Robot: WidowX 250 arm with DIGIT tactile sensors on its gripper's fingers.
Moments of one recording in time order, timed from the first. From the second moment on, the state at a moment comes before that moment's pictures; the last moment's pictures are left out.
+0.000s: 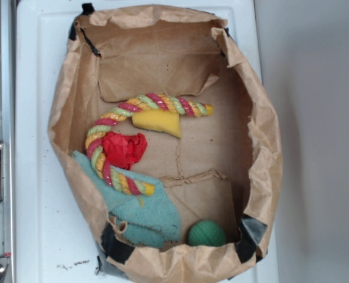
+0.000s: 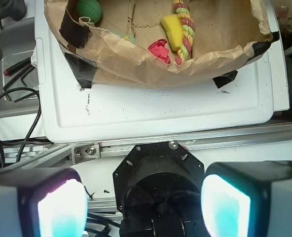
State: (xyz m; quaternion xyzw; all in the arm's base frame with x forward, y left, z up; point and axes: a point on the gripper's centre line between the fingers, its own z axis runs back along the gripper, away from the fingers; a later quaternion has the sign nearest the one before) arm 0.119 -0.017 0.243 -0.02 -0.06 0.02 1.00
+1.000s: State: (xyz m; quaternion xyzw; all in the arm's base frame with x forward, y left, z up) arm 0.238 0.007 0.201 0.01 -0.05 0.07 1.00
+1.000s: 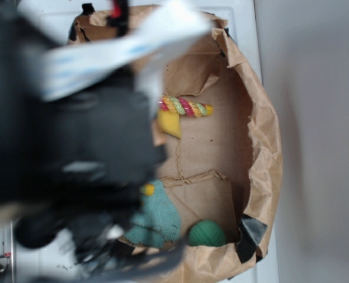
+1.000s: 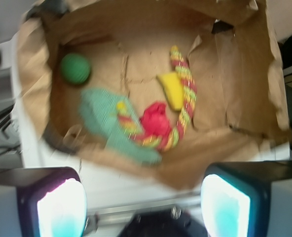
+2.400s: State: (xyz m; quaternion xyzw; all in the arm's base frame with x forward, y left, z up) arm 0.293 0.051 0.143 0.00 -0.08 0.06 0.99
